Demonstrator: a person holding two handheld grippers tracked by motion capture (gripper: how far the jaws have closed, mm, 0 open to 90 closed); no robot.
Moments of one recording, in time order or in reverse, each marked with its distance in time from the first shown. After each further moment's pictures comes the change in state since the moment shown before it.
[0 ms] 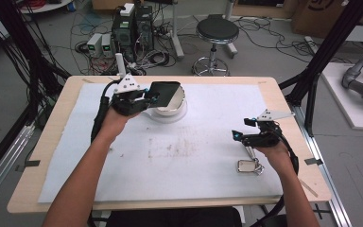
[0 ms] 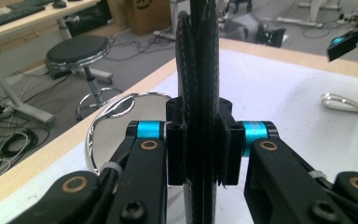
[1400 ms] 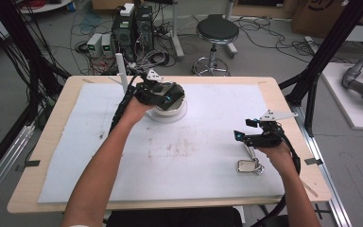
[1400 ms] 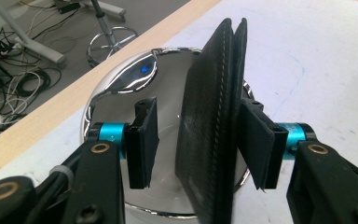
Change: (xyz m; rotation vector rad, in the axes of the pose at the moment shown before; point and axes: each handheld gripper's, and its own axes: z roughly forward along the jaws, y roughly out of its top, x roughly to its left) left arm 0.020 -0.004 0.077 0.244 0.061 -0.057; right arm -0.005 -0.004 -0.004 -0.006 0.013 0.019
